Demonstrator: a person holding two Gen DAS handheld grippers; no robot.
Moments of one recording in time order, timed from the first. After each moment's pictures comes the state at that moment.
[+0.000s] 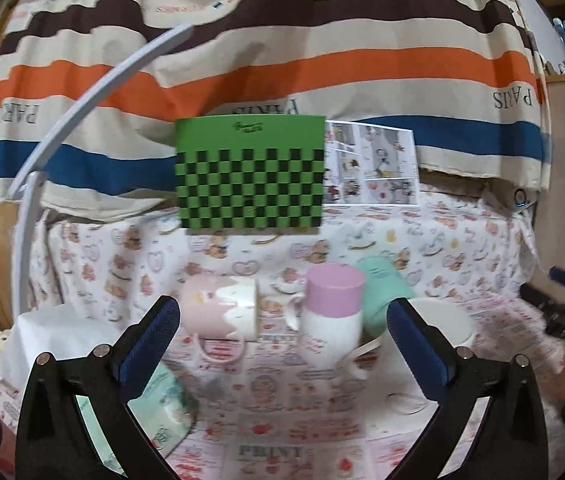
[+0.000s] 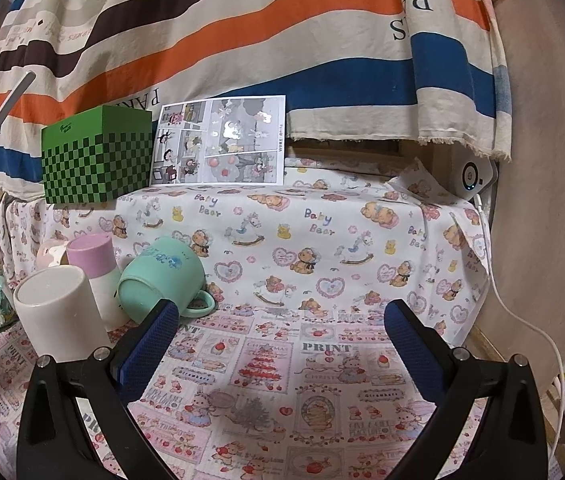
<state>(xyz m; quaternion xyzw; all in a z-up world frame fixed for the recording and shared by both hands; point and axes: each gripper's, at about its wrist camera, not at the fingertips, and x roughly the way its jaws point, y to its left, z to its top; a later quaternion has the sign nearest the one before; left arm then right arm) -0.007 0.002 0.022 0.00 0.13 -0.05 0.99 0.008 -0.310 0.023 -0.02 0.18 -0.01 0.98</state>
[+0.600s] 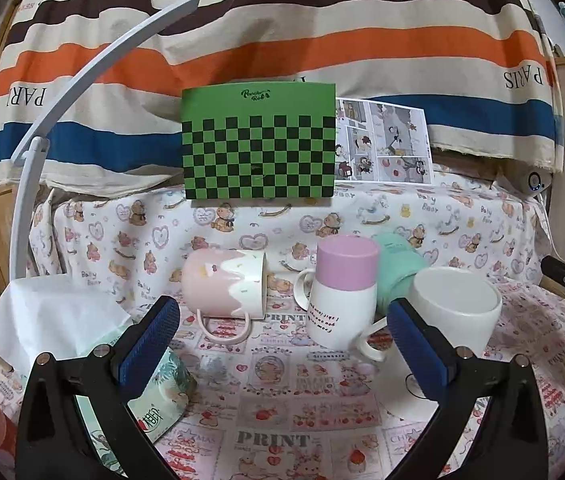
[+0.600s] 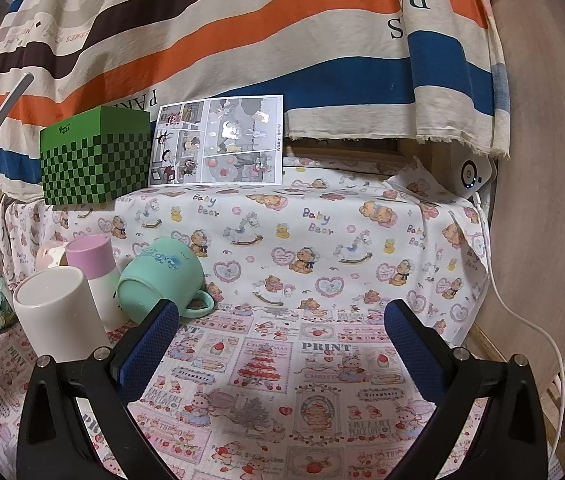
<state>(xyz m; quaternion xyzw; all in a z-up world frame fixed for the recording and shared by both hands) 0.001 -0.006 -0.002 0.00 0.15 -0.03 0.99 0.007 -0.310 0.022 -0.02 0.18 -0.01 0.98</state>
